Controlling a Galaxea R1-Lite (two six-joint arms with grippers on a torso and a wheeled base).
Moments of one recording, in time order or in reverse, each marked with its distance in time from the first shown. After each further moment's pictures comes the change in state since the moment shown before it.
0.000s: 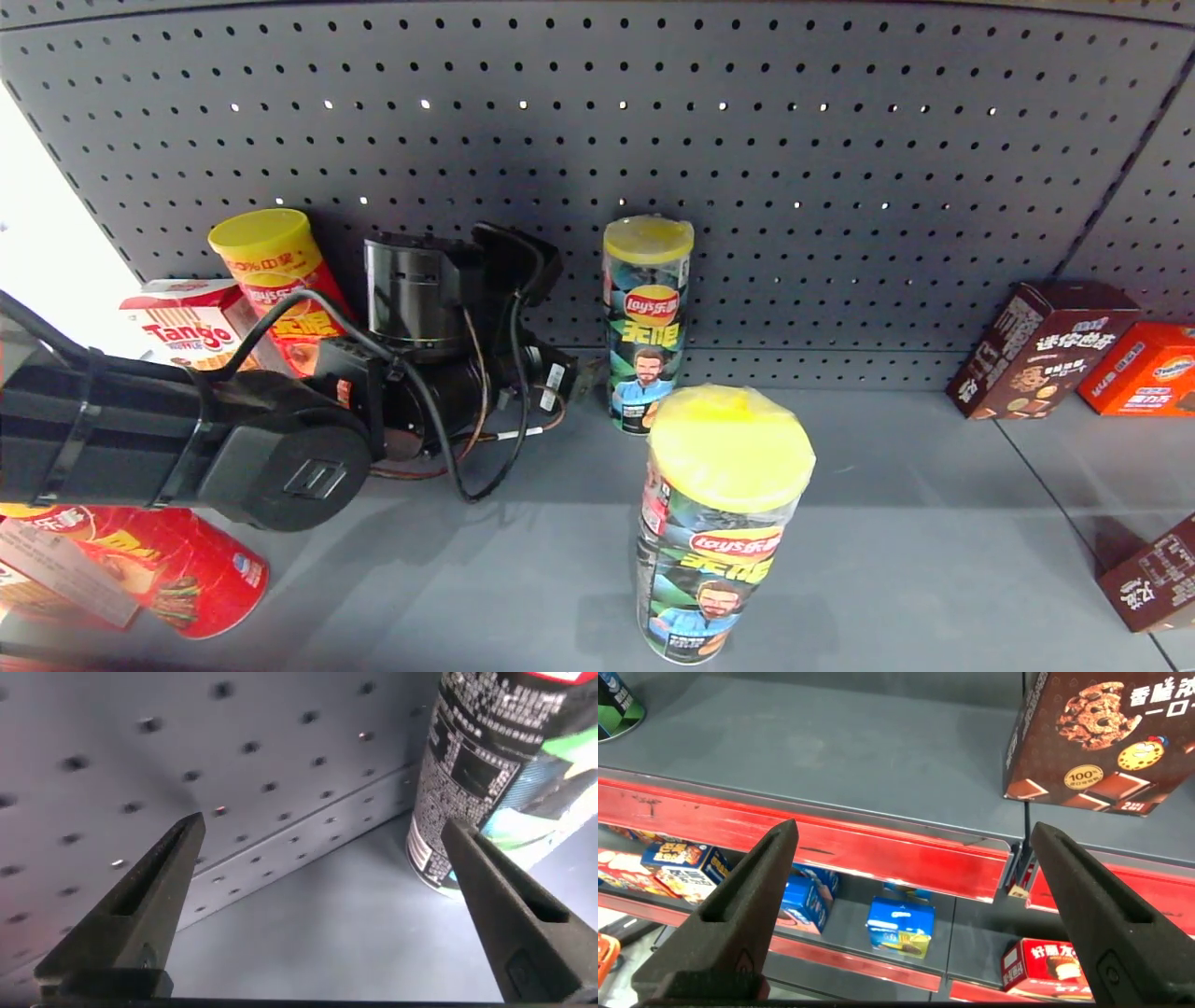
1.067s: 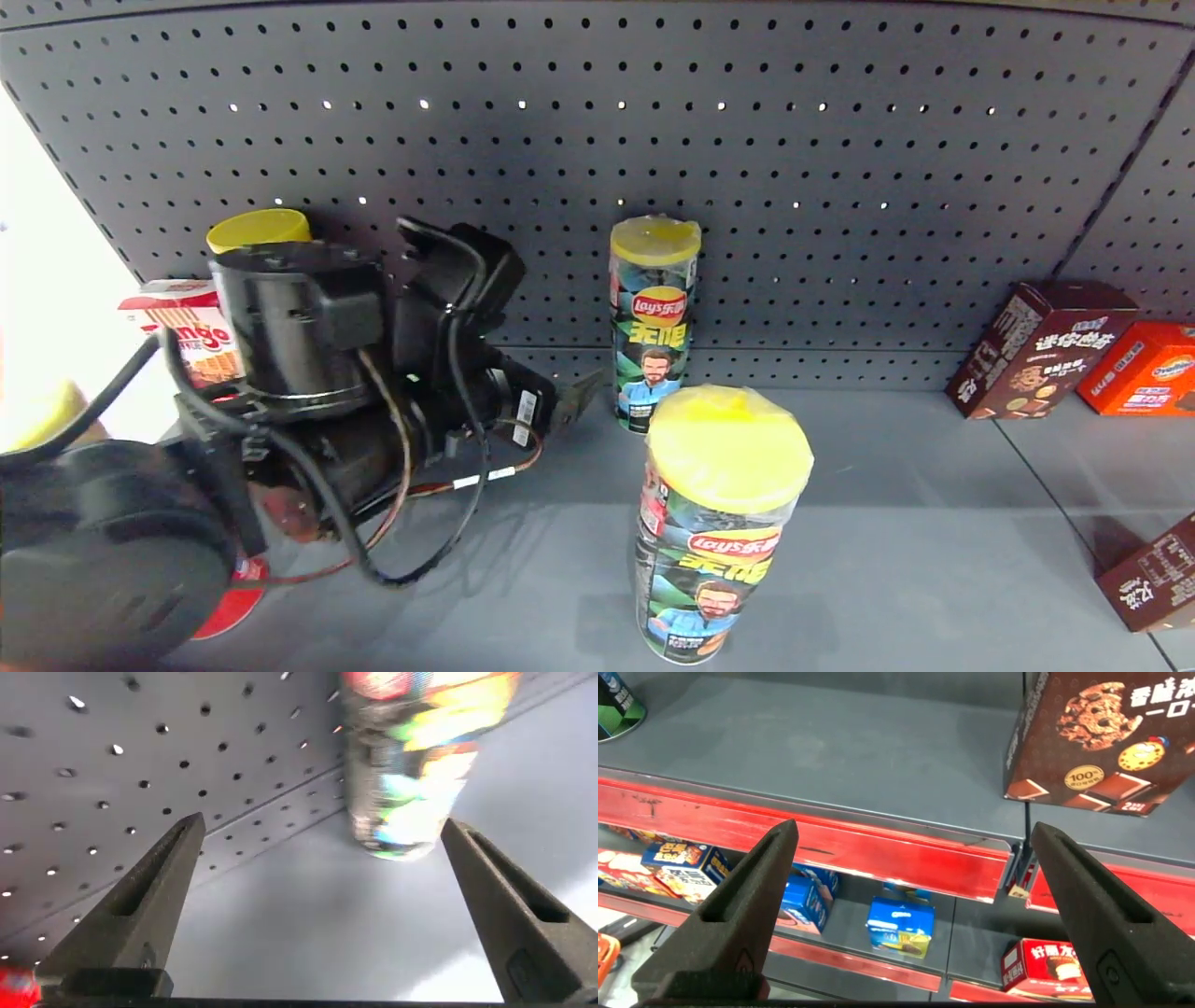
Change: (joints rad) left arm -0.082 -0.226 0.253 -0.129 -0.007 -0.029; right arm 0.001 0.000 0.000 0.000 0.000 0.000
